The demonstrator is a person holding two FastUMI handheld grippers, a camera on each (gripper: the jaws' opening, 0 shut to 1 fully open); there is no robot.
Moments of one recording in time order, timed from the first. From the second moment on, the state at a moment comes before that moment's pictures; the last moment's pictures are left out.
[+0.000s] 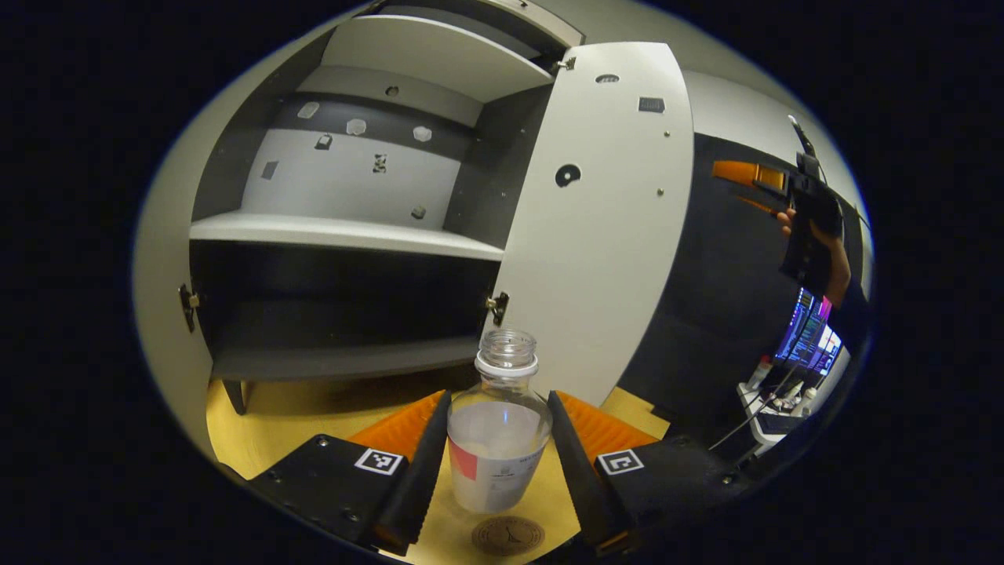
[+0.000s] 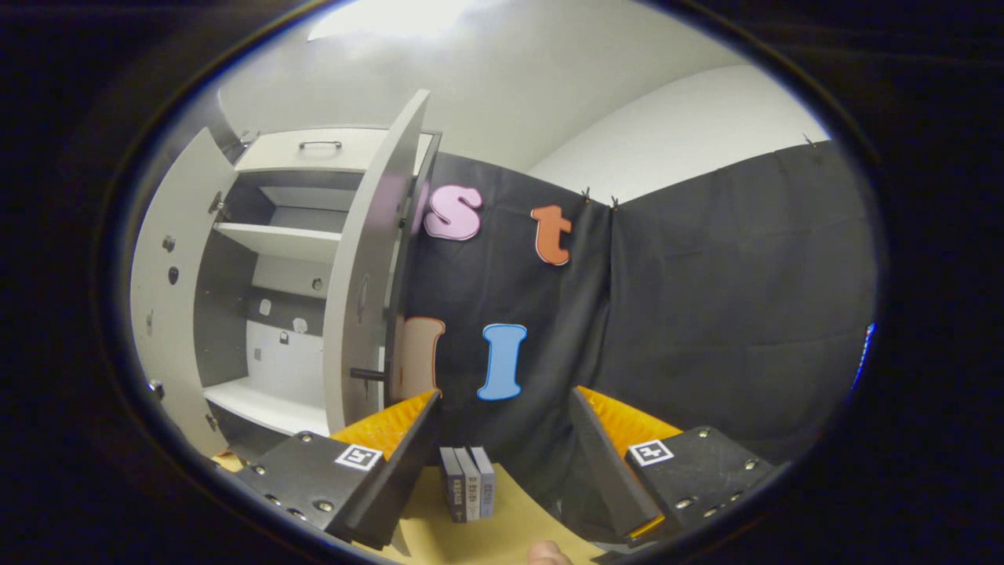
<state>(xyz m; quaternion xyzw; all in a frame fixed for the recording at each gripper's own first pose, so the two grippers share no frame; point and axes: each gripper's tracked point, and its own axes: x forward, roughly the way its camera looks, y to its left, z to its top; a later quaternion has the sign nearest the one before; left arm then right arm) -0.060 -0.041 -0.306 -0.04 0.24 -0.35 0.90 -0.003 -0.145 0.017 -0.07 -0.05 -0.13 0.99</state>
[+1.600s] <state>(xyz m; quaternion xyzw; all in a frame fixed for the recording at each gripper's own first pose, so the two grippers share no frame) -0.130 -0.036 -0.404 -0.03 0.29 -0.29 0.91 0.004 -0.135 0.008 -0.09 -0.03 -0.10 0.99</state>
